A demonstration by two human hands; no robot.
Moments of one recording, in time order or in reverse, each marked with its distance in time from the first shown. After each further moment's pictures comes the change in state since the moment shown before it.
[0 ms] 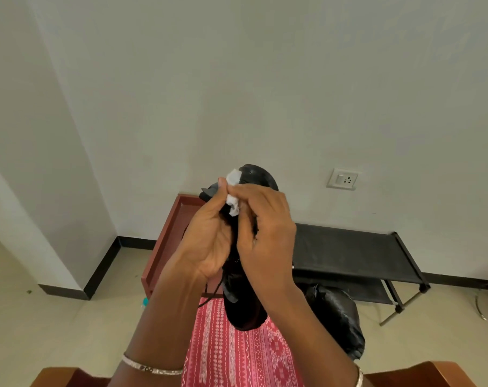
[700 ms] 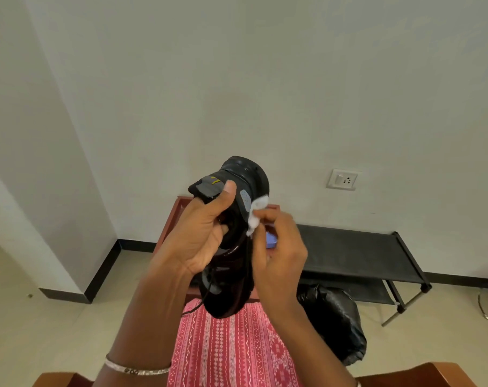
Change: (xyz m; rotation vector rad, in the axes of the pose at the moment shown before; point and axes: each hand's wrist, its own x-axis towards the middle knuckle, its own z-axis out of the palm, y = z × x) left_hand 0.000 0.014 0.004 0.406 -0.008 0.098; right_hand -0.028 0.030 -0.003 0.066 0.135 0.116
